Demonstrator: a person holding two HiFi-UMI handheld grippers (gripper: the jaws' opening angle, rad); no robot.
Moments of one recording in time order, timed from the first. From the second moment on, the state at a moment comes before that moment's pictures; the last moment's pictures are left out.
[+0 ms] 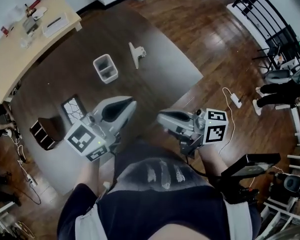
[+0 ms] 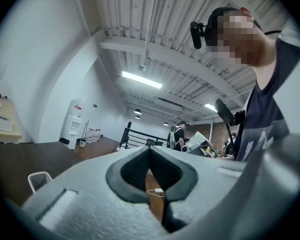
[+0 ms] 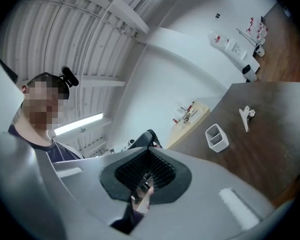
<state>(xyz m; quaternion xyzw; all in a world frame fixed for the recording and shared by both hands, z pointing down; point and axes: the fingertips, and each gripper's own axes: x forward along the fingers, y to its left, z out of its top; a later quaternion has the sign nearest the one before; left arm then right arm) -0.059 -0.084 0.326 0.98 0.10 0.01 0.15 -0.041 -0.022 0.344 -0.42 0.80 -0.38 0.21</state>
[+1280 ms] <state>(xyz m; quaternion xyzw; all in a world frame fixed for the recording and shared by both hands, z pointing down) 0.022 -0.201 0.353 0.97 -0.18 0.07 0.17 0.178 -0.206 0.450 -0.36 0.75 -0.53 0.17</state>
